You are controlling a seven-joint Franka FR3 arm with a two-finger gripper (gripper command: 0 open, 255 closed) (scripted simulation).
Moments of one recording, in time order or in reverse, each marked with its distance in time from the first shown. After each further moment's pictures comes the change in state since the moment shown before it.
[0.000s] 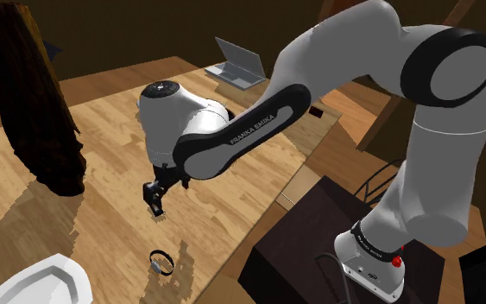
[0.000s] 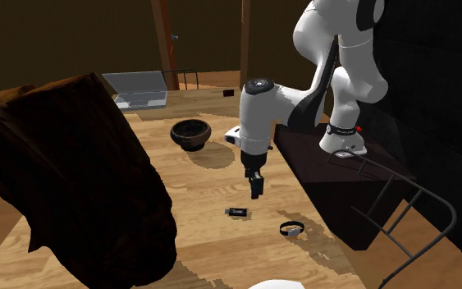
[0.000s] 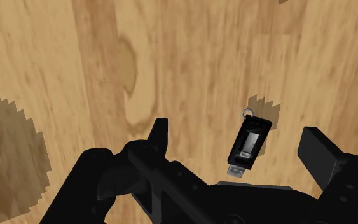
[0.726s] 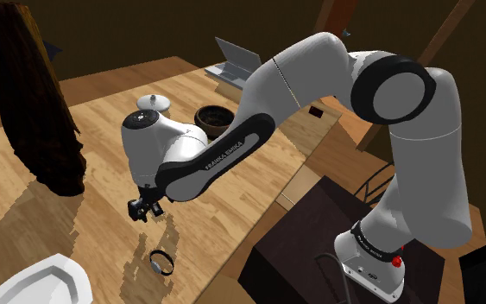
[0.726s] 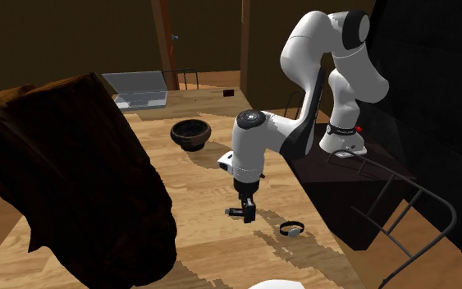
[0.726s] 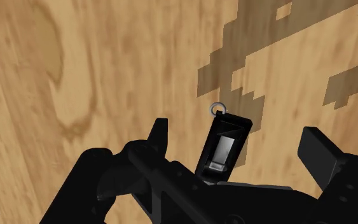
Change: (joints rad) arm 0.085 0.217 -0.051 0.164 -0.083 0.053 0.069
